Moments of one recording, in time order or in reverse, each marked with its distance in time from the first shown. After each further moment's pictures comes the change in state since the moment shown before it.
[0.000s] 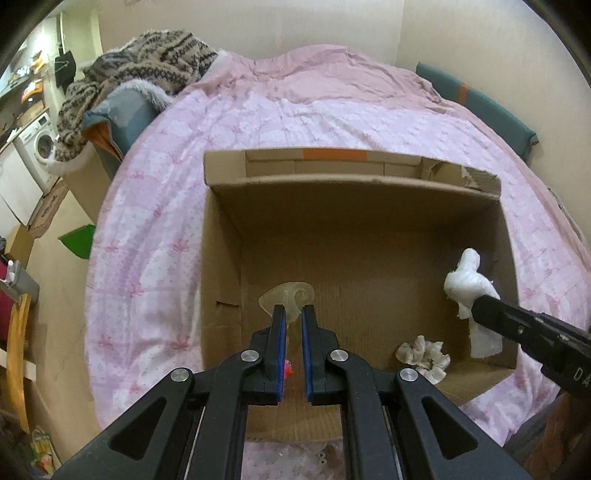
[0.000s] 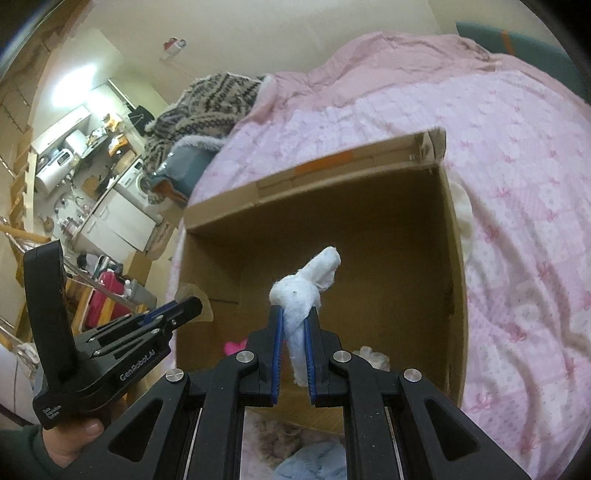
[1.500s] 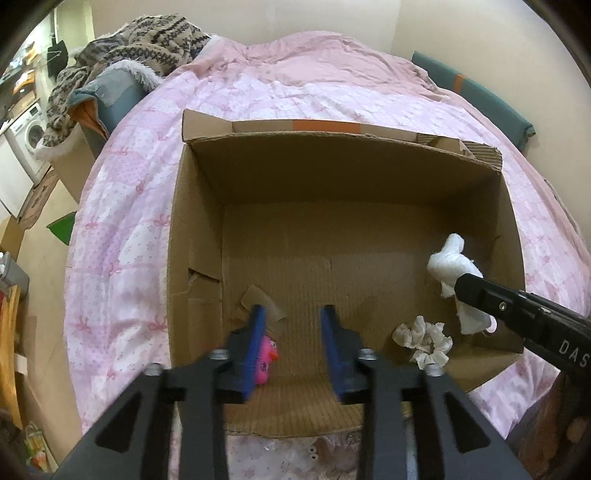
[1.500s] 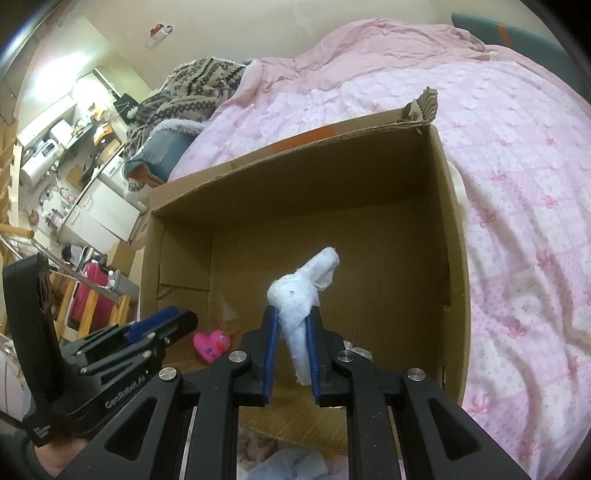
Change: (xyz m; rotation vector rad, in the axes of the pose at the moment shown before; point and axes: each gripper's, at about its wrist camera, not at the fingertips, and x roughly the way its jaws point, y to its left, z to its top) left arm 0.017 -0.006 -0.020 -0.003 0.034 -0.031; right arm 0.023 -0.019 -0.006 0.001 0.040 -0.061
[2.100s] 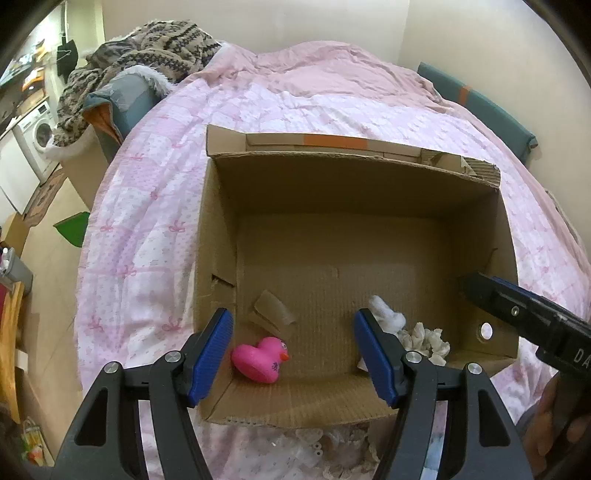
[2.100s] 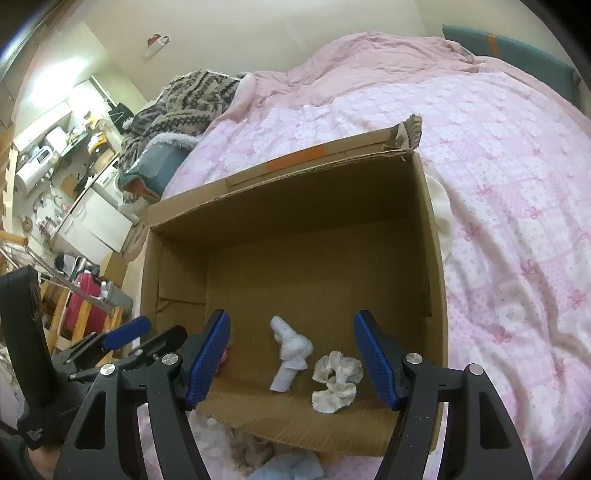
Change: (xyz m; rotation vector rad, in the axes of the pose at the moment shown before) left arm -0.017 0.010 0.002 -0.025 -0.031 0.012; right arm -0.015 0.006 0.002 -0.001 -0.053 -0.039
